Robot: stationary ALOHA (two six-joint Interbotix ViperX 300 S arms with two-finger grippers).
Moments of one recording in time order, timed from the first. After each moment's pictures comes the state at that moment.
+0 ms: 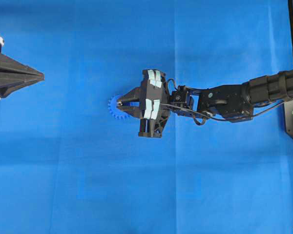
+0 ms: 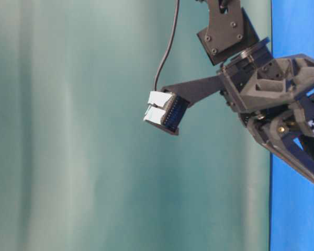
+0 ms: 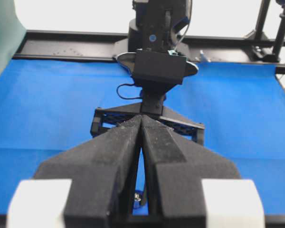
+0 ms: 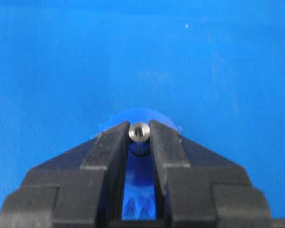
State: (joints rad) left arm 0.02 -0.96 1.19 0.00 -0.27 -0.01; right arm 0.02 0.30 0.58 0.29 -0.46 -0.13
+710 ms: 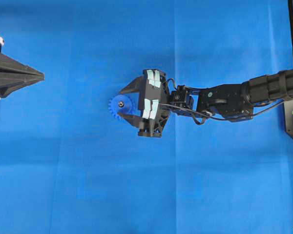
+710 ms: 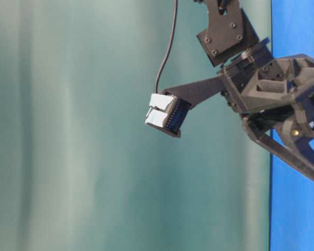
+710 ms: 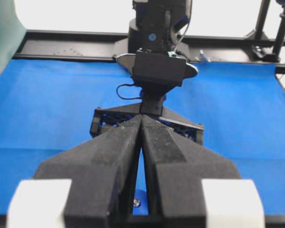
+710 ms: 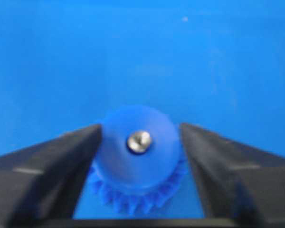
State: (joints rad) left arm 0.02 -0.95 1.19 0.00 -0.27 -0.01; right arm 0.02 0.29 0.58 0.29 -0.41 -0.13
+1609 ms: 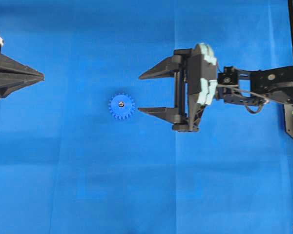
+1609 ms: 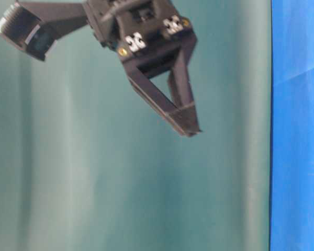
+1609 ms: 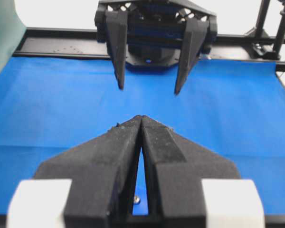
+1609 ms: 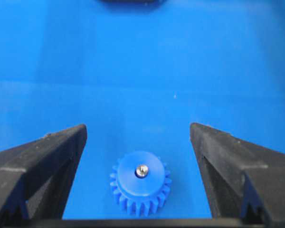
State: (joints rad) left arm 0.02 -0.96 1.19 0.00 -0.25 -0.01; right arm 0.02 -0.17 0.71 0.29 -0.26 -0.14
